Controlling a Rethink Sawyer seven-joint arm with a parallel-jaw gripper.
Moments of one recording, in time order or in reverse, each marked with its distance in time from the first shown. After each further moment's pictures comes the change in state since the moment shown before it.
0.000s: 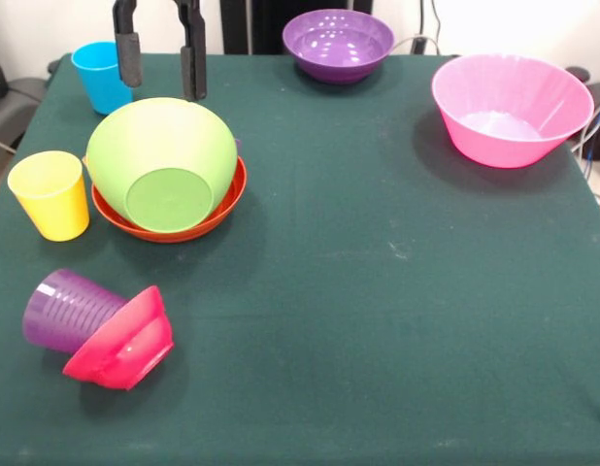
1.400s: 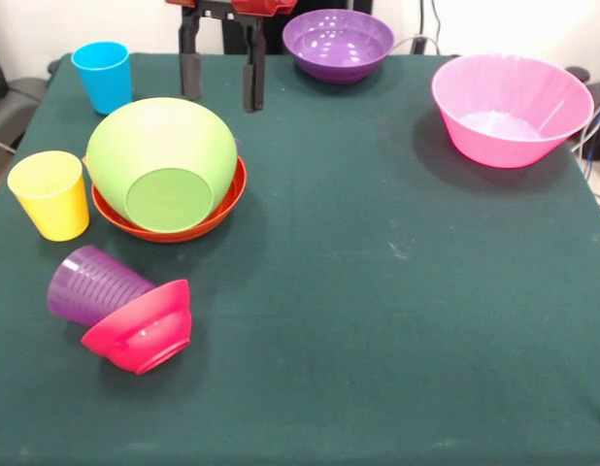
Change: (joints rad) arm 0.024 -0.038 -0.002 0.195 -0.007 -0.209 0.000
